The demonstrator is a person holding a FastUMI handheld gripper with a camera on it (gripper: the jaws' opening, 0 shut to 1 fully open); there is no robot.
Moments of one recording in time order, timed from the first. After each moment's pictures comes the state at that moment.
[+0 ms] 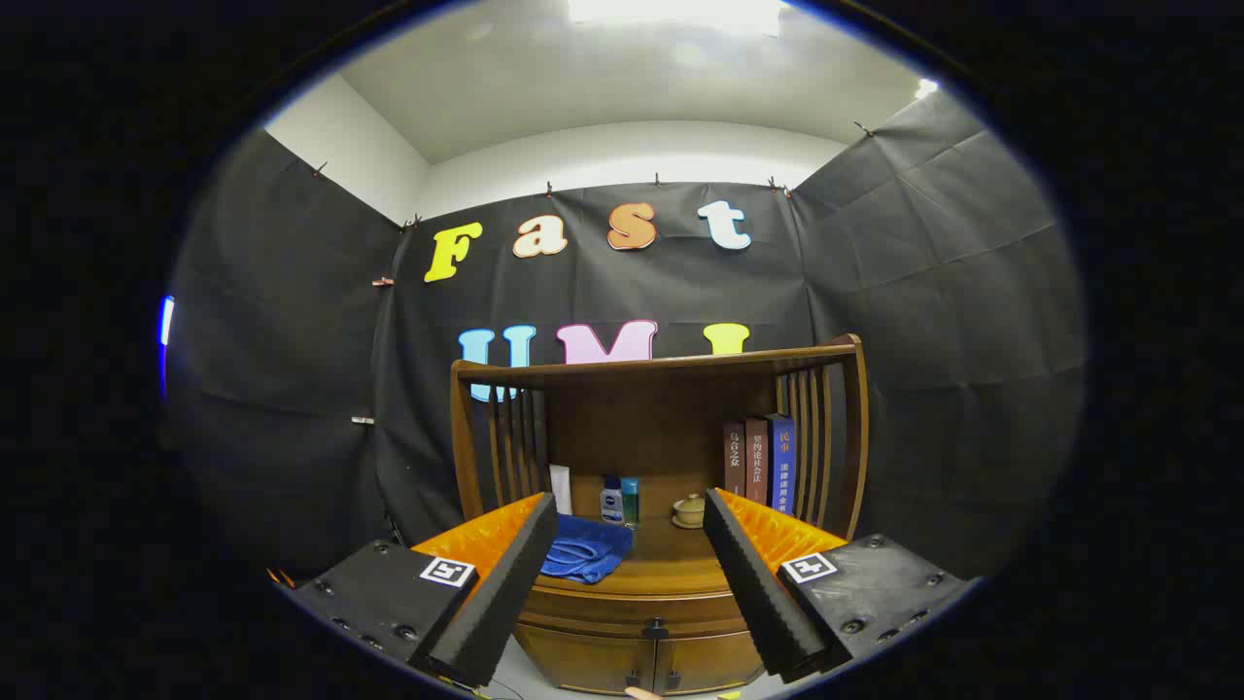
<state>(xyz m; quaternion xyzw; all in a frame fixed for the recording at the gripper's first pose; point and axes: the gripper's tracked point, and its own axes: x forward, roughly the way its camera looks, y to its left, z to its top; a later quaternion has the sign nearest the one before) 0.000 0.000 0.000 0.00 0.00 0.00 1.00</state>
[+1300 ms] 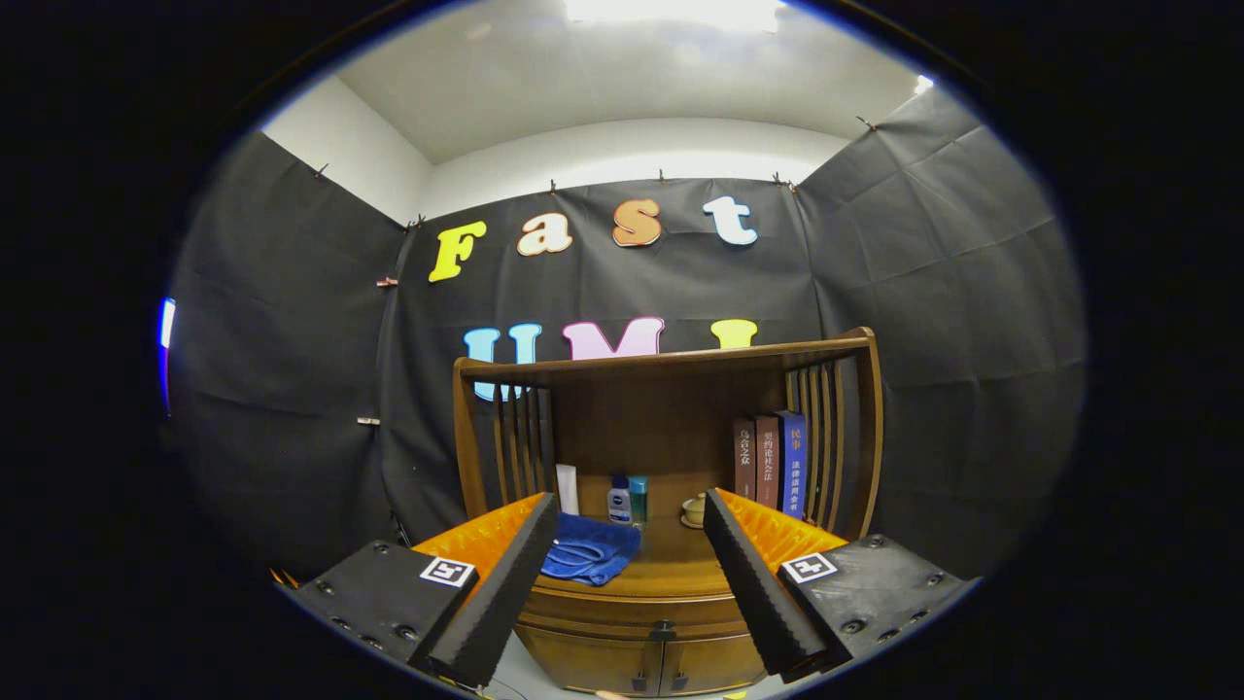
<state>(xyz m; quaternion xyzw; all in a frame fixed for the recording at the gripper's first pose) 0.019 0.011 -0.014 0.01 0.00 0.01 1.00</state>
